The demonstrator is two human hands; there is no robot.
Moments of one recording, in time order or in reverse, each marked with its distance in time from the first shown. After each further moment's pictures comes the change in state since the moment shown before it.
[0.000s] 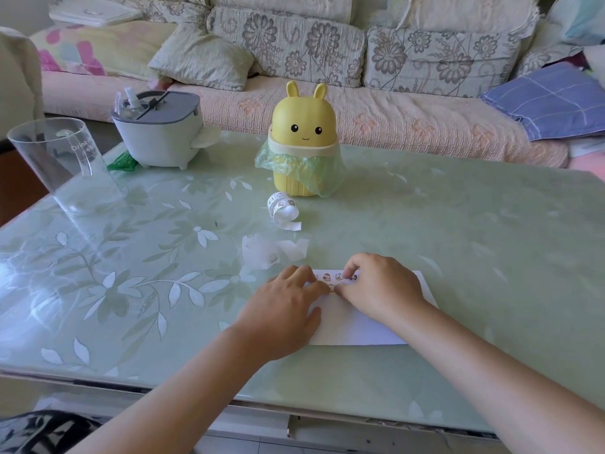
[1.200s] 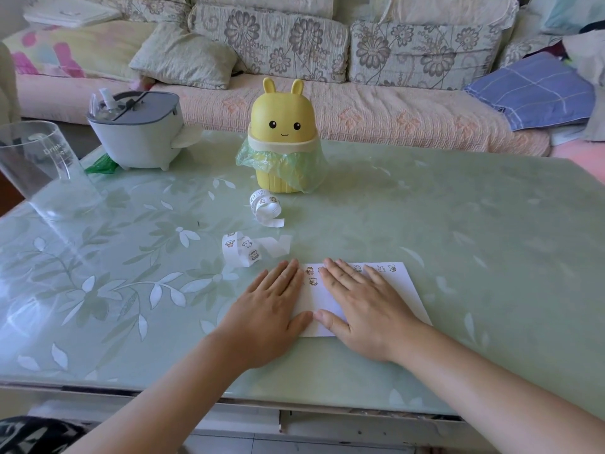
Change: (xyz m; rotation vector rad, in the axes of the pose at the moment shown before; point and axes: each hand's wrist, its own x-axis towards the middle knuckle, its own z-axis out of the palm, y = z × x) left_hand -0.007 0.004 0.012 0.097 -0.151 -0.049; right_hand -0.032 0.031 0.018 -0.304 -0.170 -0.449
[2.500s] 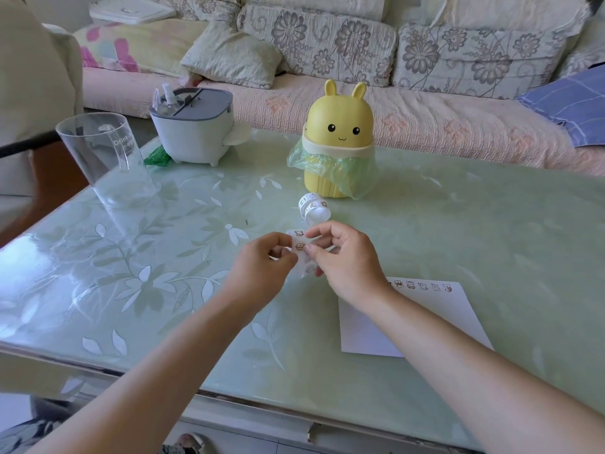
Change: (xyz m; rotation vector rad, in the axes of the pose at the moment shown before) left_hand 0.004 -0.058 -0.059 -1.018 0.357 -0.622; right_hand 0.098 -0.077 -0.035 1.134 0.426 0.109
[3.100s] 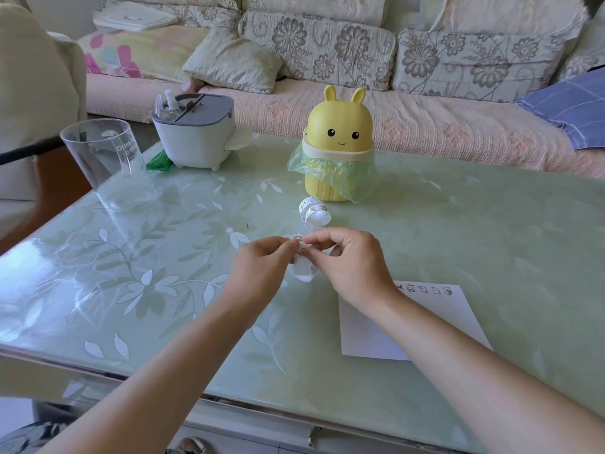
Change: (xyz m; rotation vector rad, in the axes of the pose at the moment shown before) left_hand -0.011 0.018 -0.004 -0.140 0.026 -0.057; right_hand 0.000 -0.002 -0.006 -0.075 0.039 -0.125
